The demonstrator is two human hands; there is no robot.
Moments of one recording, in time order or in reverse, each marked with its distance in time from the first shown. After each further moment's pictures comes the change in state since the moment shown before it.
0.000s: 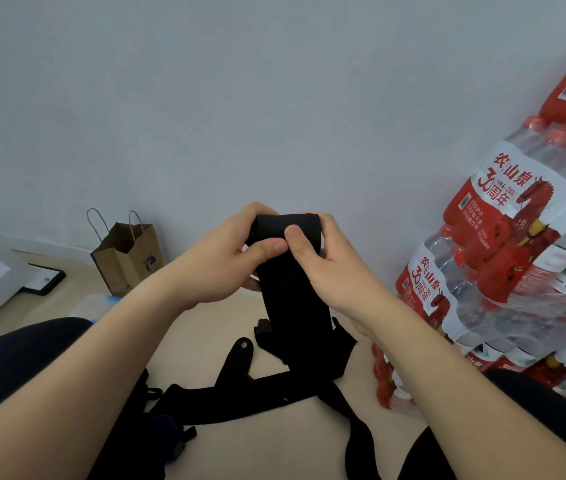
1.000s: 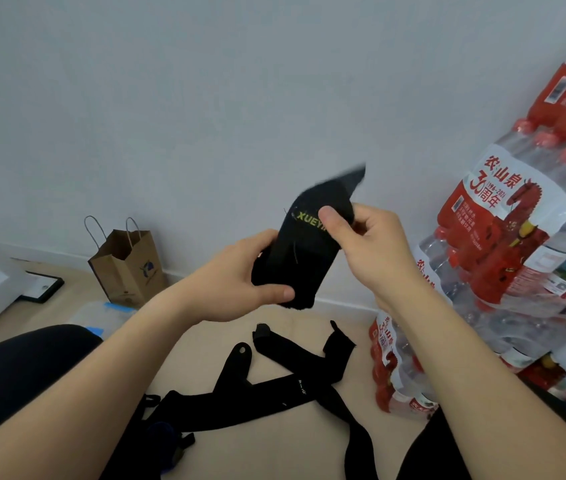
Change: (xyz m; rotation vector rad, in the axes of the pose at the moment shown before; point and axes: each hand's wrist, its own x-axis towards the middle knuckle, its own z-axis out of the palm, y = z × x) left_hand 0.005 -0.010 0.016 0.259 -0.091 0.086; right_hand 0.014 -0.003 -0.047 -0.047 0.253 -0.190
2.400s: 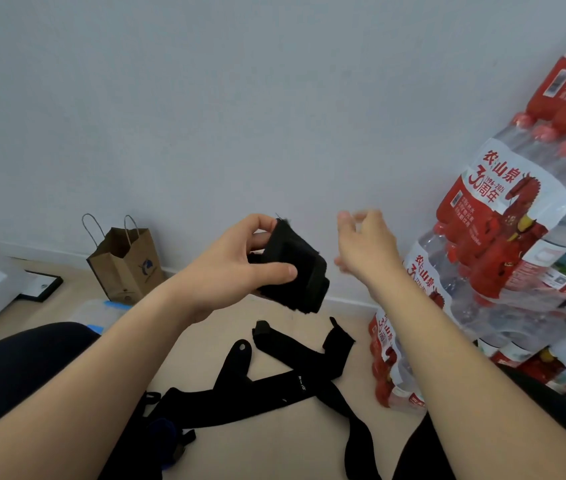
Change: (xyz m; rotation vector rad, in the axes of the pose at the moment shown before) left_hand -0.006 0.018 0.001 -0.521 0.023 -0.142; right_hand 0.019 0.024 0.004 -0.344 0.065 0.383
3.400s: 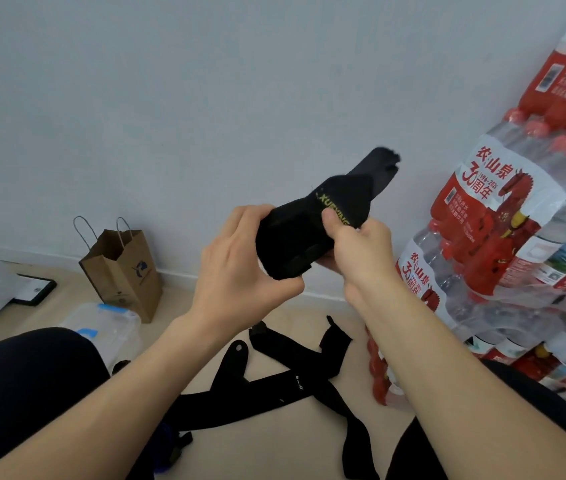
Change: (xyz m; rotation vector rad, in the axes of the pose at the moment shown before) left_hand 0.008 -0.018 0.036 0.699 0.542 0.427; right_hand -0.023 -0.012 0.011 0.772 0.033 0.047
